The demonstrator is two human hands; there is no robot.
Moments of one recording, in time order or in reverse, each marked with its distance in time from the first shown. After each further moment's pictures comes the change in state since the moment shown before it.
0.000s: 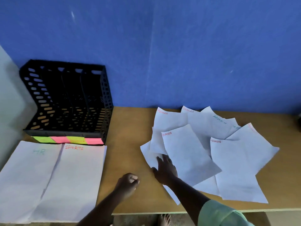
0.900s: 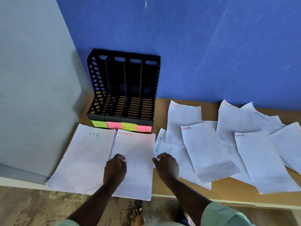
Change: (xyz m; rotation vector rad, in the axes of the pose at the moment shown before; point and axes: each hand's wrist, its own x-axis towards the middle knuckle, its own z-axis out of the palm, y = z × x) left_hand -0.046 -0.121 -0.208 0.200 0.558 0.063; right_hand -0.045 -0.223 0.080 0.327 0.205 0.143
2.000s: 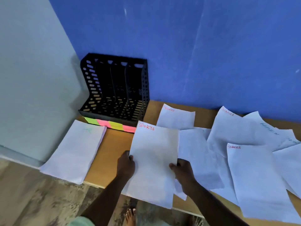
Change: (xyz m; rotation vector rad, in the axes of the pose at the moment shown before) left_hand -0.039 0.137 0.099 -0.133 0.076 -0.207; right_hand 0.056 0.131 -0.134 0.575 -0.339 0.169
